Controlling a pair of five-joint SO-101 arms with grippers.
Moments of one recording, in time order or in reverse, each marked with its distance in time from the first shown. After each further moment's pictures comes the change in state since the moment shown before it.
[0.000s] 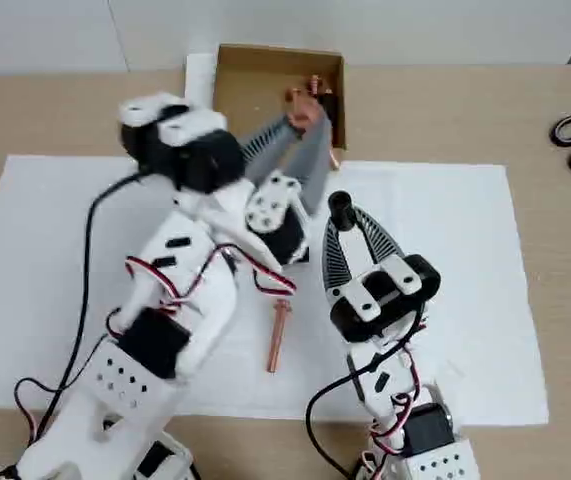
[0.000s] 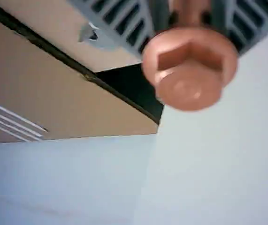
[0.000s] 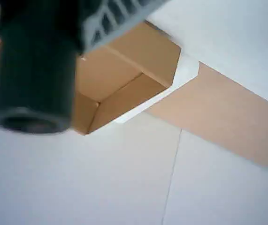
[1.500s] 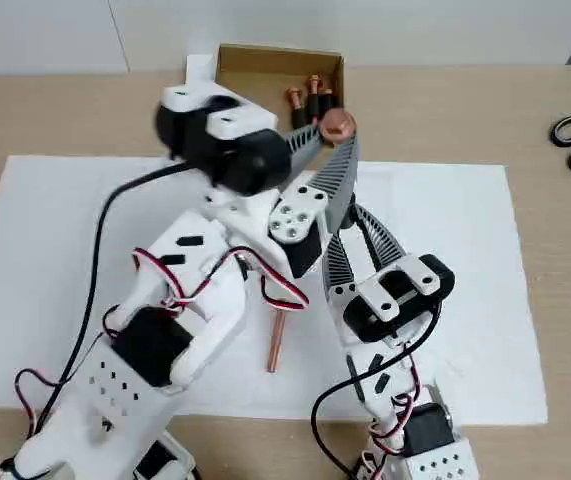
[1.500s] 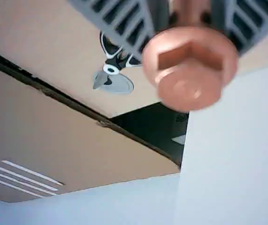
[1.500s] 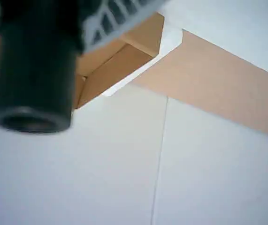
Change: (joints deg) left arm 5.1 2.9 -11.1 14.0 -5.9; right arm -0.2 0.0 0.0 -2.4 -5.7
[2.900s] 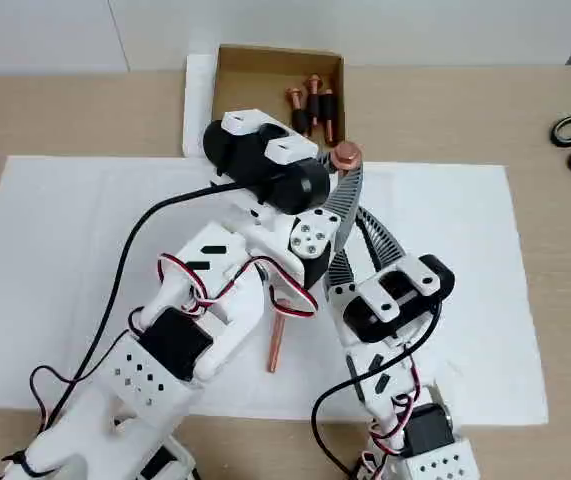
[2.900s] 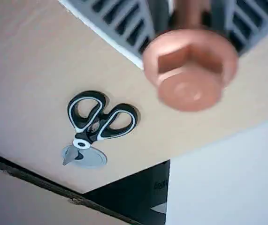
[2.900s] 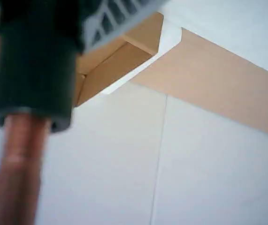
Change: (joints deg) left arm 0.1 0.5 10.2 -3.9 -5.5; right arm -0.1 0.0 0.0 -0.2 0.0
